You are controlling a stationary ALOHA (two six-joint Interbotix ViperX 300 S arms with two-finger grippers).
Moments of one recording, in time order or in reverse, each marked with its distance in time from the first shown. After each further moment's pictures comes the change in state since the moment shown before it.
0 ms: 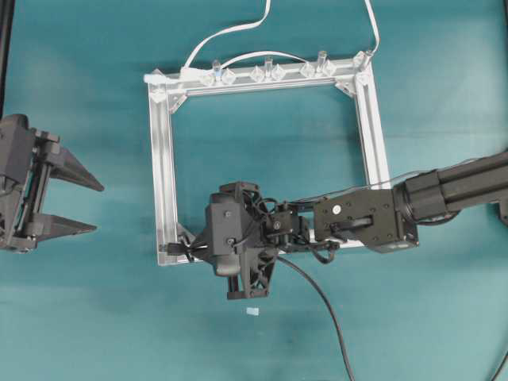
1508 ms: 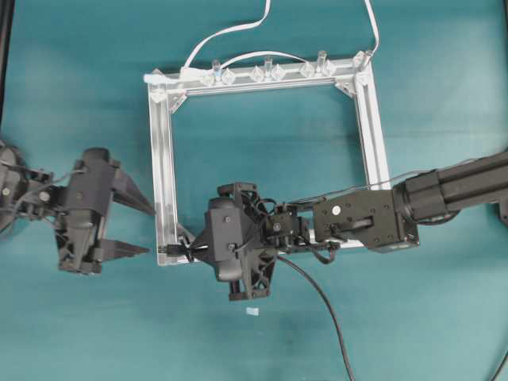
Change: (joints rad) left arm -0.060 0.505 -0.178 0.000 -0.238 -0.006; right arm 0.000 0.000 0.000 -0.057 0.000 0.002
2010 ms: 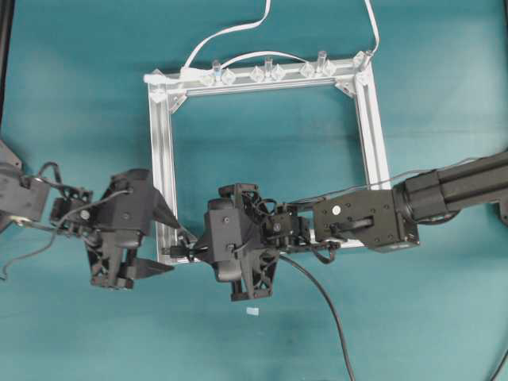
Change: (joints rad) left arm -0.040 0.199 -0.132 0.000 -0.003 -0.048; right arm -0.002 0.000 0.000 -0.003 0.025 0.003
